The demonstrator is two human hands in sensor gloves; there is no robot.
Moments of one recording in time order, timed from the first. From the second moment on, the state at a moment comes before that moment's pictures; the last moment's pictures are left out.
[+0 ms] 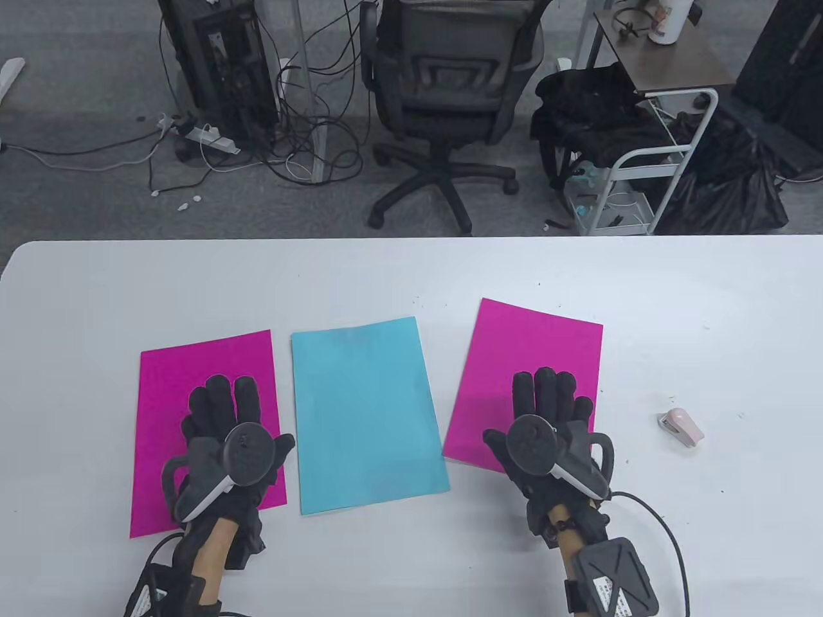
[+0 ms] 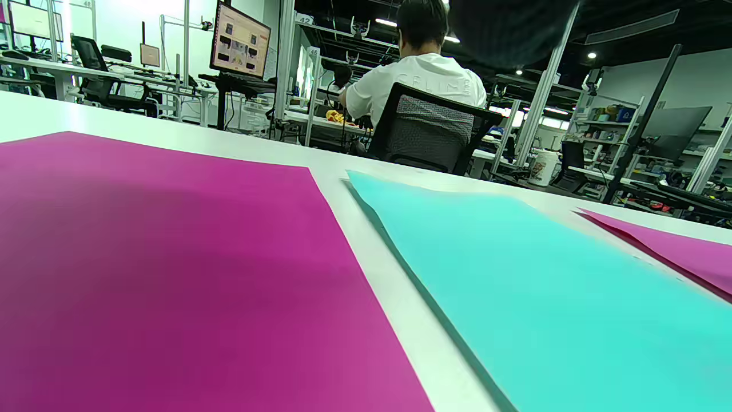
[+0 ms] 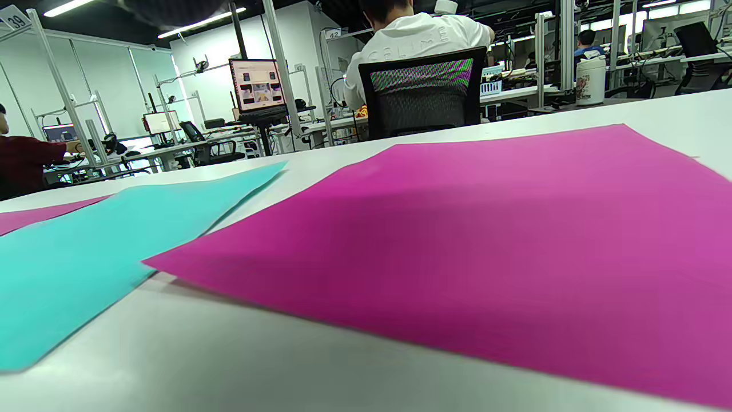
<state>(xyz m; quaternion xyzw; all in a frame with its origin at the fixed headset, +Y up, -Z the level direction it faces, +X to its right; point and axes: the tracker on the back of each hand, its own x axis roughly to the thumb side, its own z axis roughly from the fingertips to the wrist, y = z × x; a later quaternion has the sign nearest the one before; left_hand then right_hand) -0.254 -0.705 -0.266 -0.05 -0.02 0.07 1.00 0.147 -0.717 -0.288 0.09 0.00 0.99 0.11</state>
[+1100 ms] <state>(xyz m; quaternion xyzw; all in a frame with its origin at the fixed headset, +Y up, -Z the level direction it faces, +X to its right) -0.258 -0.707 -0.267 -0.05 -0.01 0.08 1.00 0.148 -0.717 -0.290 0.09 0.01 0.99 0.11</state>
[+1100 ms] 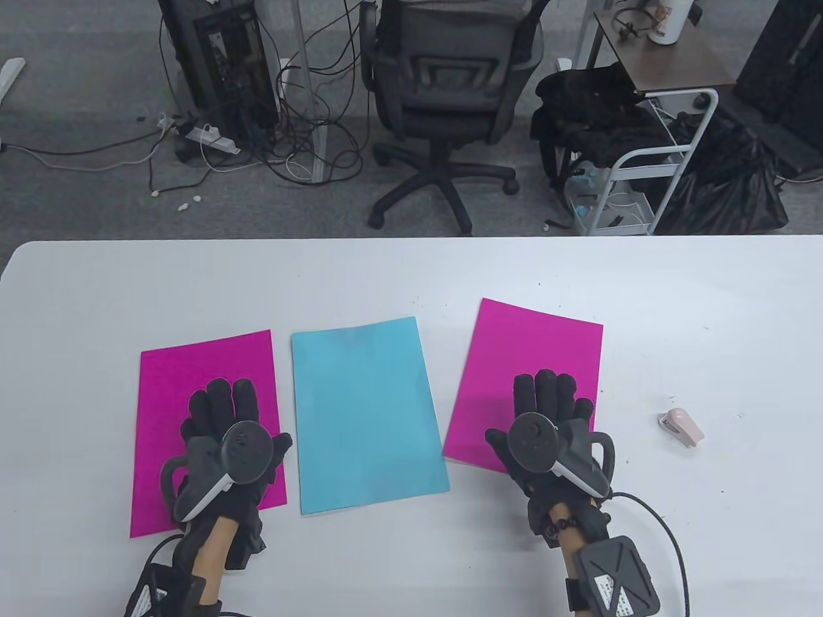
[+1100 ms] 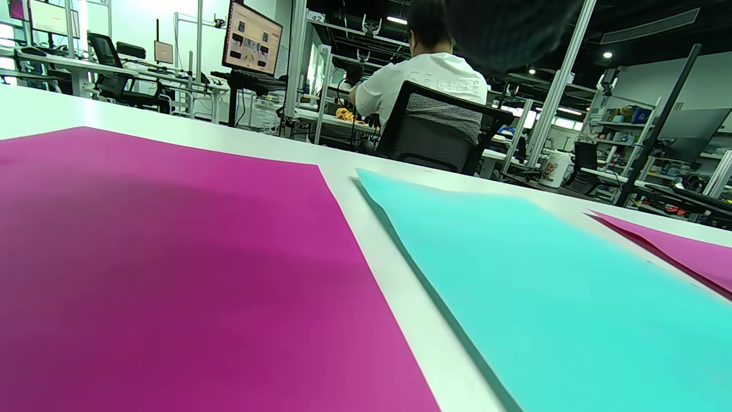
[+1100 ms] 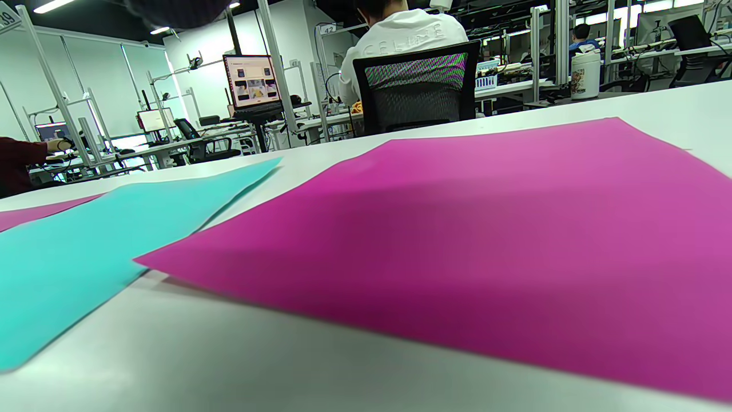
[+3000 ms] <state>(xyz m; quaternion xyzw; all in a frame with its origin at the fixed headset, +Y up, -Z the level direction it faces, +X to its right) -0.378 -0.758 -0.320 -0.16 0.34 0.07 0.93 0.167 -0.722 -0.304 0.06 0.02 0.99 0.13</state>
